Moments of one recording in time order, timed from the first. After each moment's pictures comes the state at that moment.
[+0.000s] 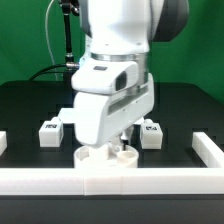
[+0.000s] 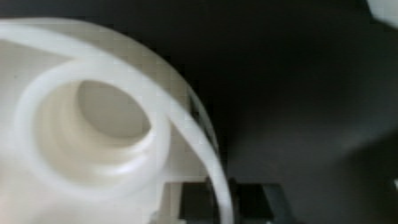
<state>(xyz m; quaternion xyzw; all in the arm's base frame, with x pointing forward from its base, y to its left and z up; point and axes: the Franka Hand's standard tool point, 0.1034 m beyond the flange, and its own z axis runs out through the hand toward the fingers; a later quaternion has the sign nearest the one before) 0.573 0.006 0.016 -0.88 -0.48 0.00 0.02</state>
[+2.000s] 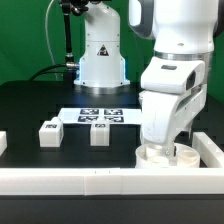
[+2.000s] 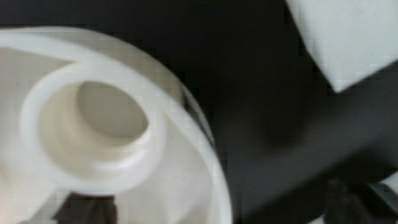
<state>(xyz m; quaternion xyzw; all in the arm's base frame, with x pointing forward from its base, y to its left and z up) 0.576 0.093 0.025 -0.89 -0.46 0.01 0.02</state>
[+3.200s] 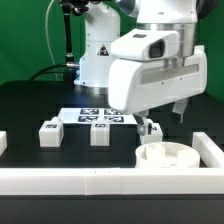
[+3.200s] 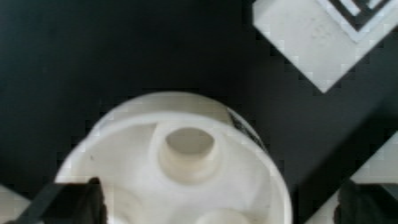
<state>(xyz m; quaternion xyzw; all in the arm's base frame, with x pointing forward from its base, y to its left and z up) 0.575 0.059 0.056 -0.96 -0.29 0.00 0.01</state>
